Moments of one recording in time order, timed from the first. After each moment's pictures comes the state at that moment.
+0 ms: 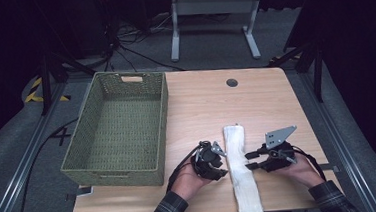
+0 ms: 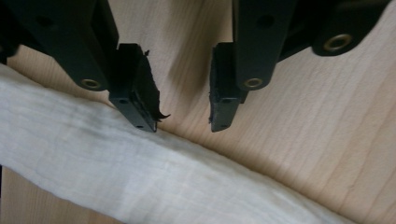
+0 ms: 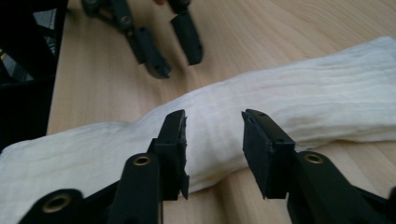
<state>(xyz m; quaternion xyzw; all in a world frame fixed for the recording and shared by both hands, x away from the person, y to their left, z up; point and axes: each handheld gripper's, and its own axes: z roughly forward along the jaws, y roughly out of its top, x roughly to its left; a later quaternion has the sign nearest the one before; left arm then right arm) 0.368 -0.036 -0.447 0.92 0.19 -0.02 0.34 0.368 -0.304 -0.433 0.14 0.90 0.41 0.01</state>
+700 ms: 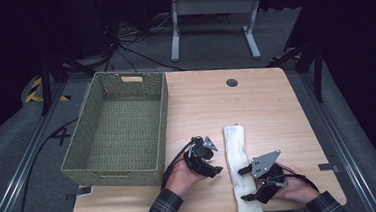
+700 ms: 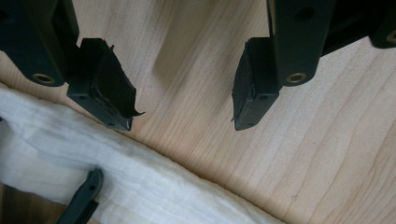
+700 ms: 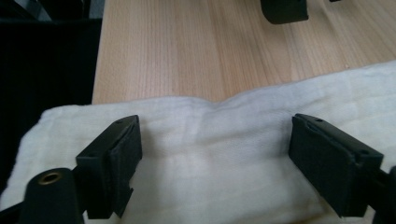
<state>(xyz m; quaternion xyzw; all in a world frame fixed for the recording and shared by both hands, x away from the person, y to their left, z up) 0.379 -0.022 -0.450 0.91 0.21 -0.01 0.34 0.322 -0.265 -0.459 0.06 0.94 0.35 0.01</state>
